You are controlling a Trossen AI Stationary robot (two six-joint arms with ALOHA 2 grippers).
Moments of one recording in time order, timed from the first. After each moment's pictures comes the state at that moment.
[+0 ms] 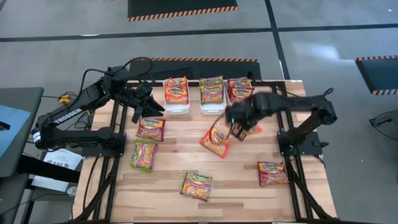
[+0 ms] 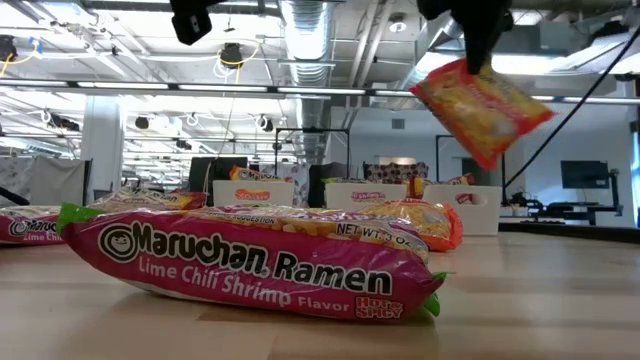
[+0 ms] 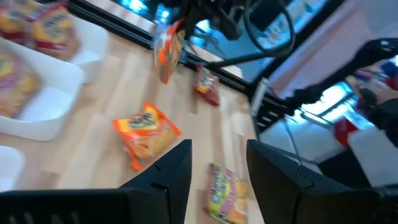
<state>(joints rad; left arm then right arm) 0.54 0.93 1.07 -0.51 0.68 -0.29 0.00 1.57 1.65 -1.57 0.23 0.61</state>
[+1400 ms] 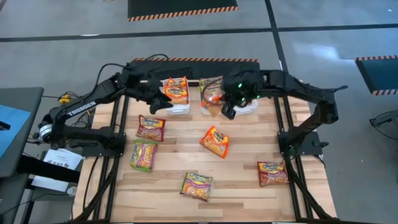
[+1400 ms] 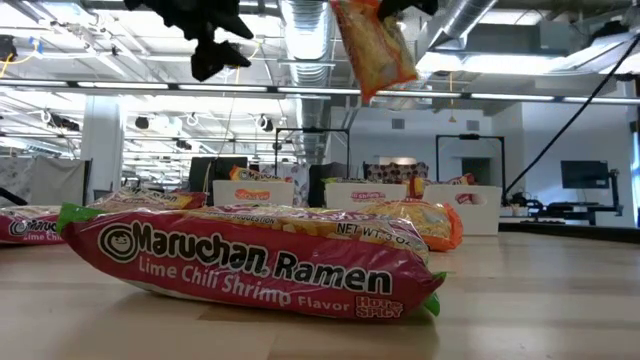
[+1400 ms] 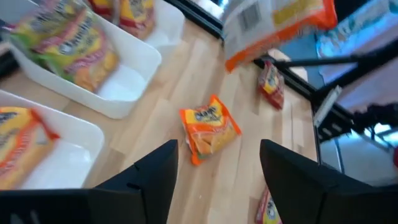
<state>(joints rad) 0.58 1.10 1.07 -0.50 0.50 -0.26 -0.15 1.54 1.83 -1.10 0.12 0.19</state>
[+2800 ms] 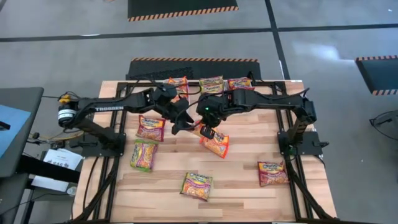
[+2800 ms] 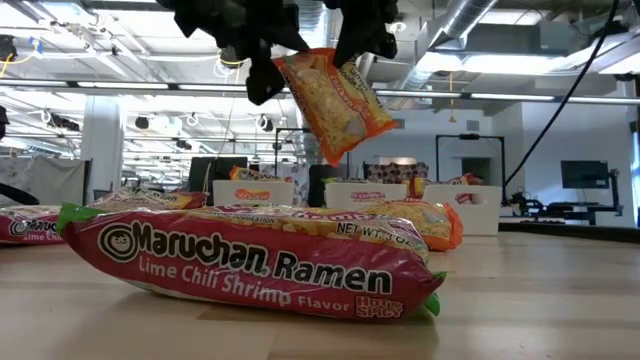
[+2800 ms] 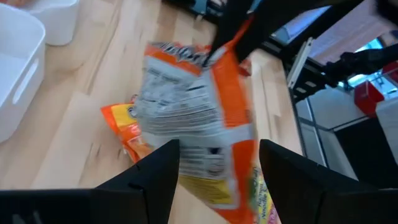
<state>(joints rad) 0.28 1.42 1.07 -0.20 0.47 -0.30 -0.06 1.81 1.83 -1.01 0.00 0.30</state>
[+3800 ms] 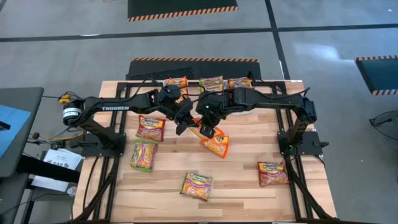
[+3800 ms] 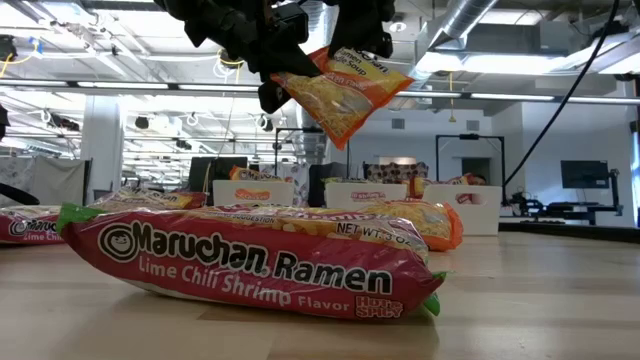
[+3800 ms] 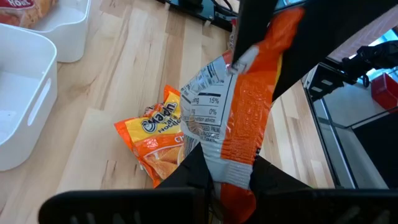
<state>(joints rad) 0.28 1.48 1.07 -0.12 0.43 -0.23 -0.08 1.80 1.83 -0.99 -0.03 0.26</state>
